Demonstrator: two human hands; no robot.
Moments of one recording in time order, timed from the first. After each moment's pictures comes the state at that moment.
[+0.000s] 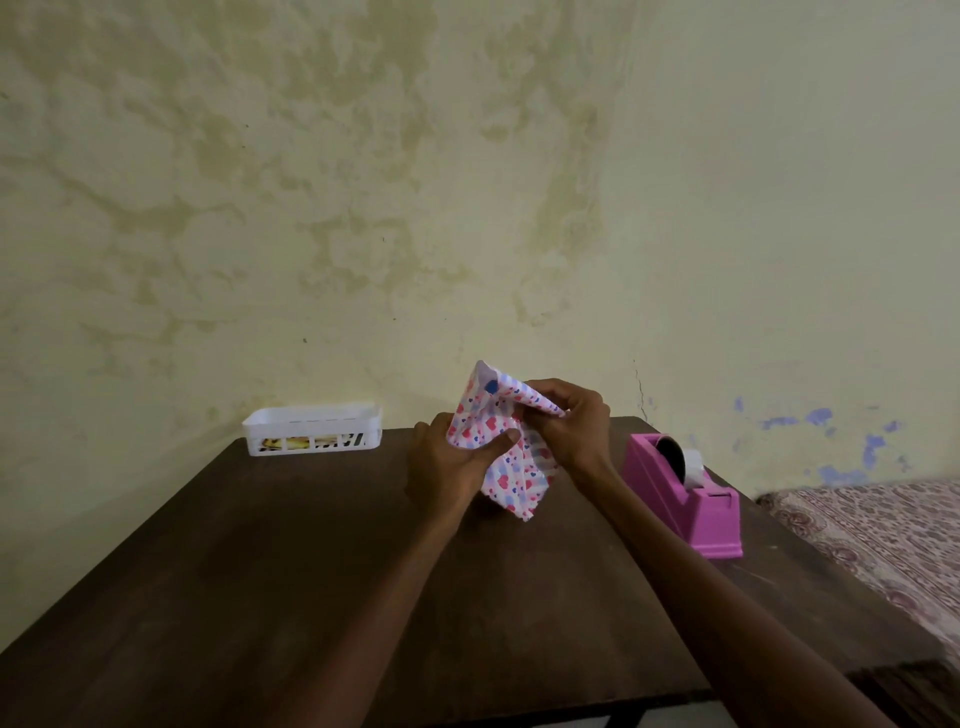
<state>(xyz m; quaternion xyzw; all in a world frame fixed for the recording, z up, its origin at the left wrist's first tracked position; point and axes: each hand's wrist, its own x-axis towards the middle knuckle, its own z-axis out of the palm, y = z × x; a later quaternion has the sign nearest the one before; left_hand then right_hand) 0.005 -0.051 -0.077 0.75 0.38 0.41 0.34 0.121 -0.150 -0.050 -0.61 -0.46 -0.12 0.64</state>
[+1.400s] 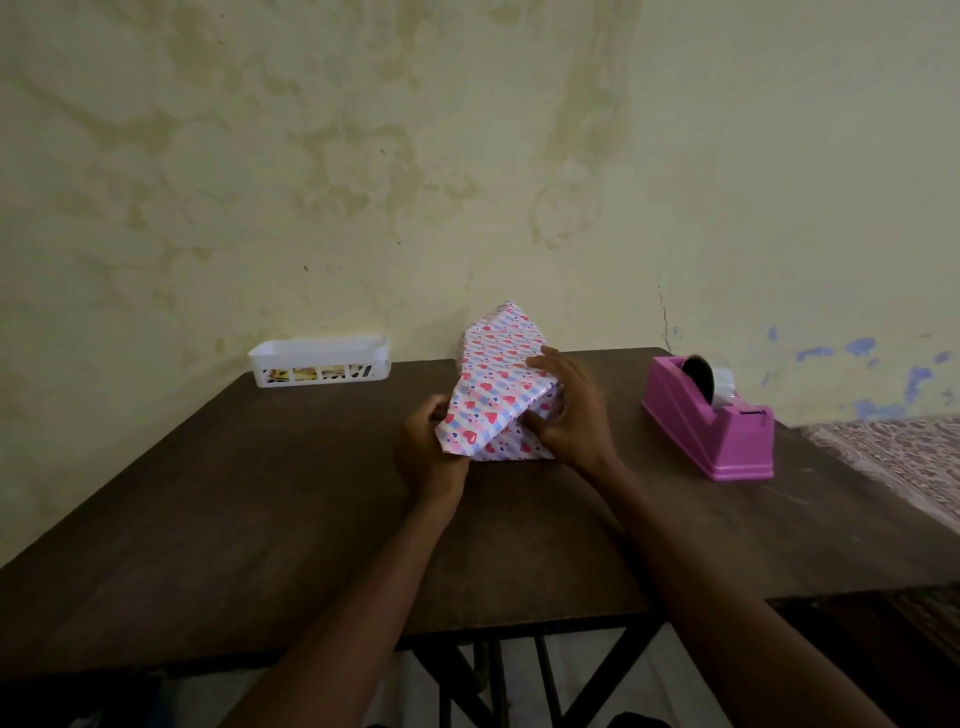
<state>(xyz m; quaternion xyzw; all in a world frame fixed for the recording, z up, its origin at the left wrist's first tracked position) -0.013 -0.053 -0.152 0.70 0.37 0.52 0.31 0.142 -0.138 -0.153 -0.65 -0.53 -0.17 0.52</state>
